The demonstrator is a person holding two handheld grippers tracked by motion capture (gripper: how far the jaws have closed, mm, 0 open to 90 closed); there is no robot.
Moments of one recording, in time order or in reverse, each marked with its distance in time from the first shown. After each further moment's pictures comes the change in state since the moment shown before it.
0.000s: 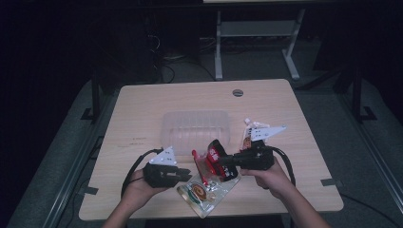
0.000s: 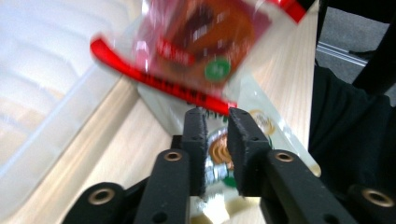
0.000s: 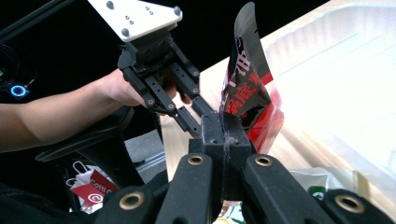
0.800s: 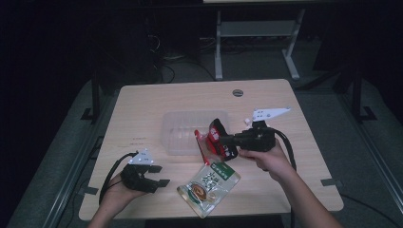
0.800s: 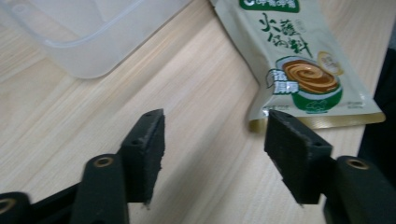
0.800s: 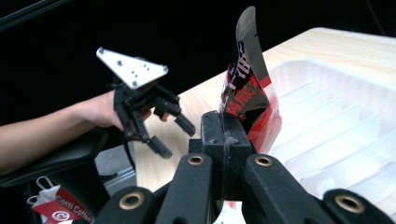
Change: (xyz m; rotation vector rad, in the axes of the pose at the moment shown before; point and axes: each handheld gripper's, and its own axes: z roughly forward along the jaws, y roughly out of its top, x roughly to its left) left arm 0.024 -0.052 -0.028 0.062 0.159 -0.177; right arm -0.004 0.048 -0.010 -0.042 -0.098 -0.058
